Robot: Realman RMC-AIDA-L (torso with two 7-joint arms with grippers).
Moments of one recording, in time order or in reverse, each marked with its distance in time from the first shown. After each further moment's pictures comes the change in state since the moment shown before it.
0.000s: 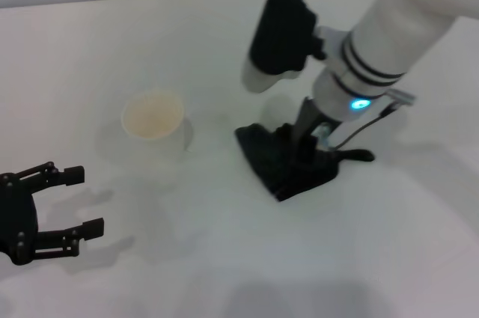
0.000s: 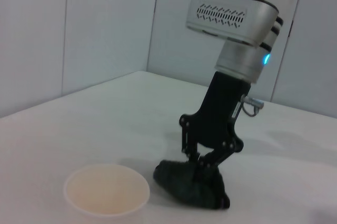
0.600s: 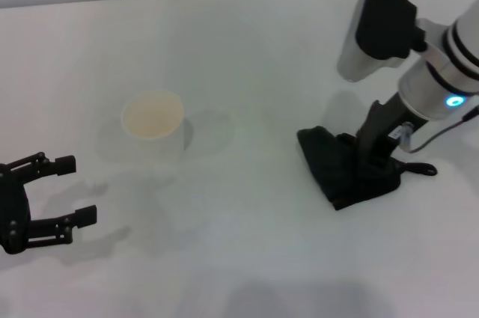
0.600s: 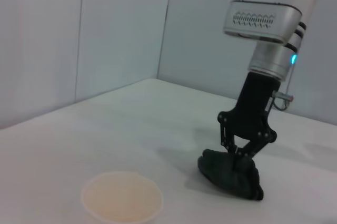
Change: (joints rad) left arm 0.003 0.010 0.000 0.001 -0.034 0.000 -0.027; right arm -0.177 -0.006 0.285 -0.120 -0.035 -0.203 -0.240
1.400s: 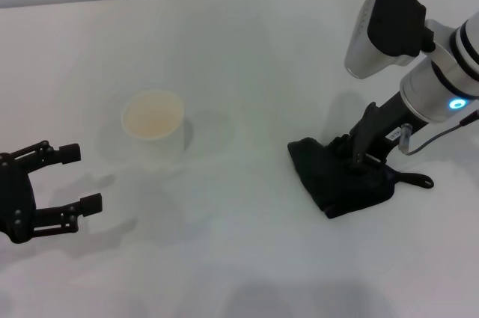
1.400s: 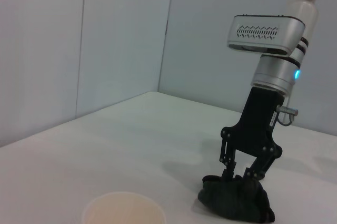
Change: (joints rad) left arm -0.010 -0.006 0.000 0.008 -0.032 0.001 -0.005; right arm -0.028 0.006 0.046 0.008 0.057 0.012 -0.053
